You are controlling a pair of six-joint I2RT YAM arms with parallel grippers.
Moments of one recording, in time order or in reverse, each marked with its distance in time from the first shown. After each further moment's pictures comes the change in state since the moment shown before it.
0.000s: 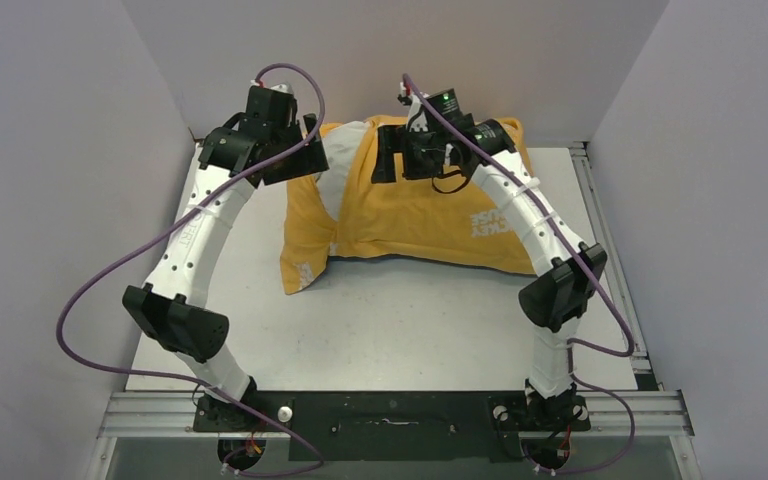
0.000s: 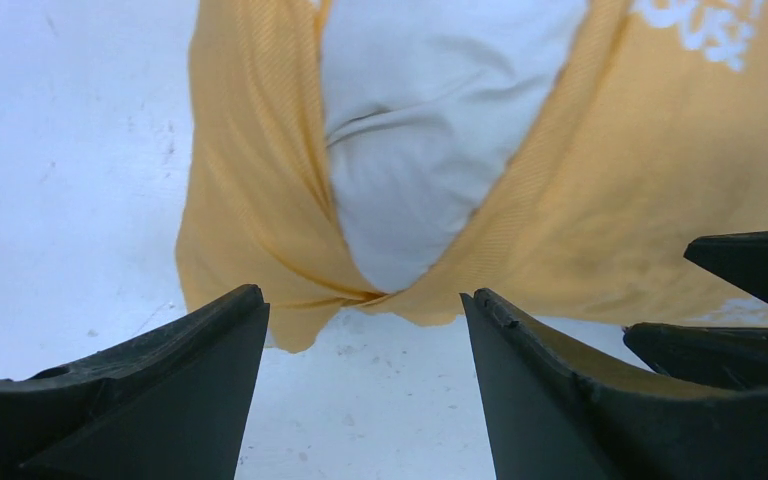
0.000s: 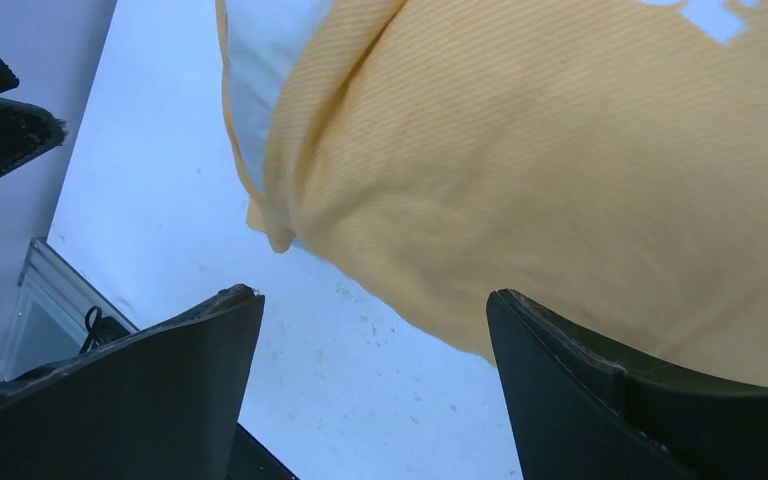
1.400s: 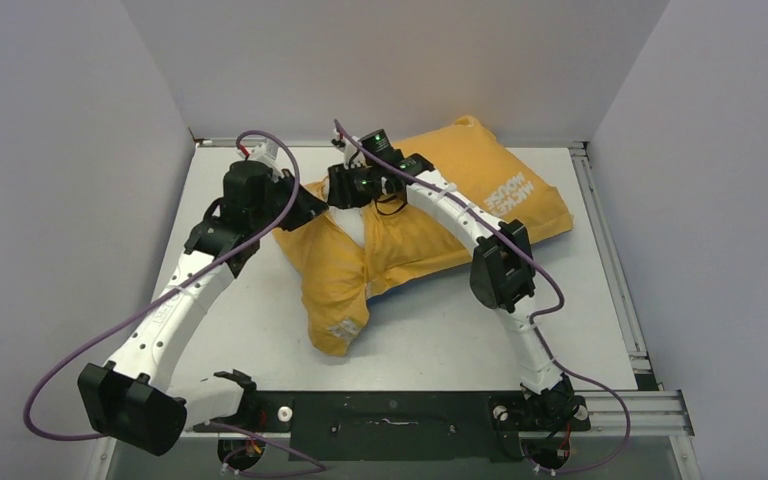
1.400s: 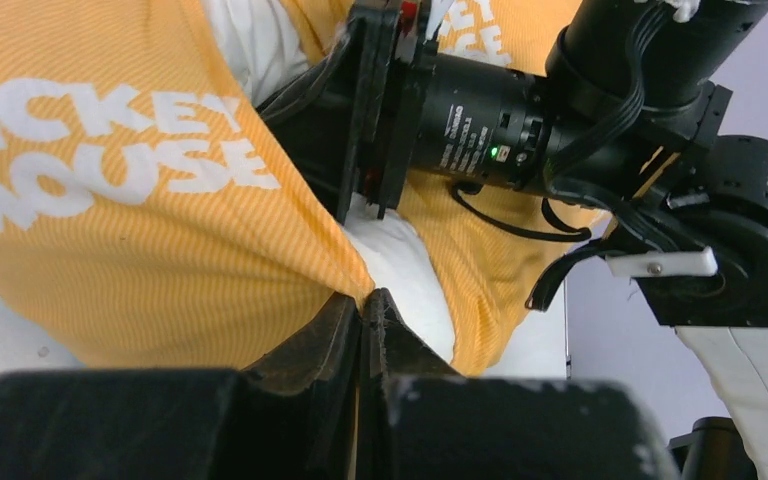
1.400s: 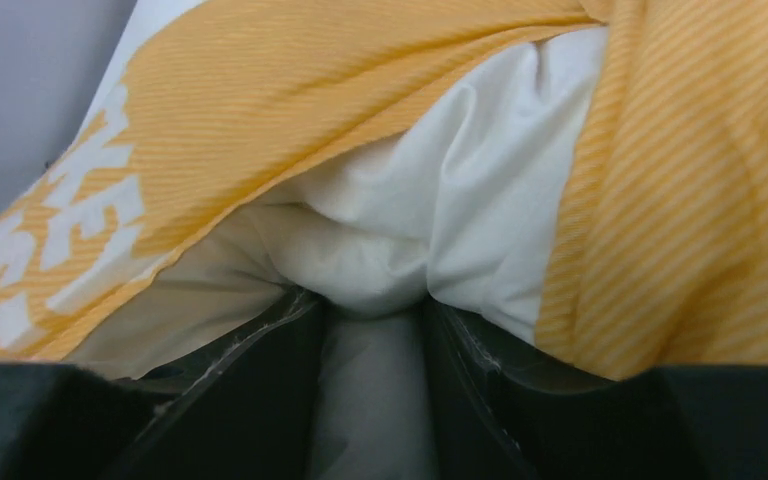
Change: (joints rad) left arm 0.033 -0.500 -0.853 0.660 0.262 -0.260; right arm 0.126 0.397 0.030 0.352 -0.231 0.000
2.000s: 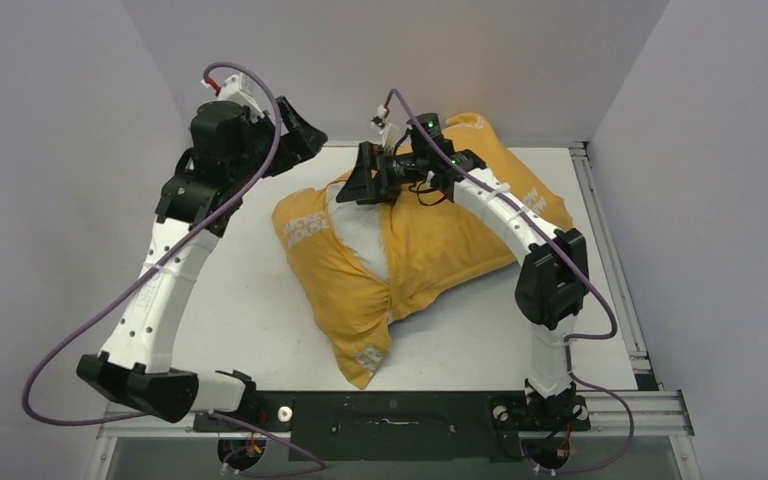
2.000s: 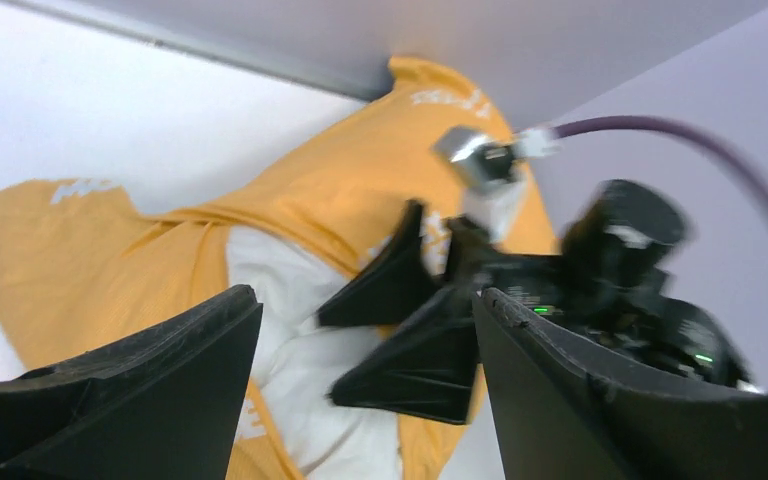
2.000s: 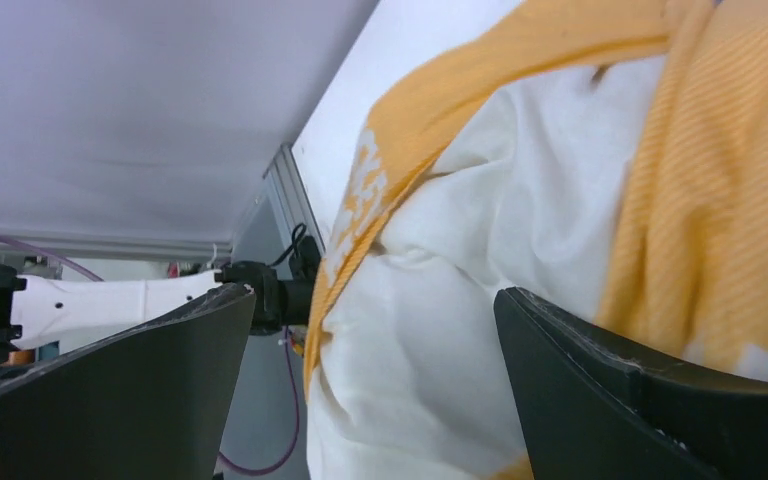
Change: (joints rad) left arm 0.012 0.121 0.468 -0.151 -0.088 0.110; right arm -0.086 -0.317 -0.357 0.192 -0.344 0.187
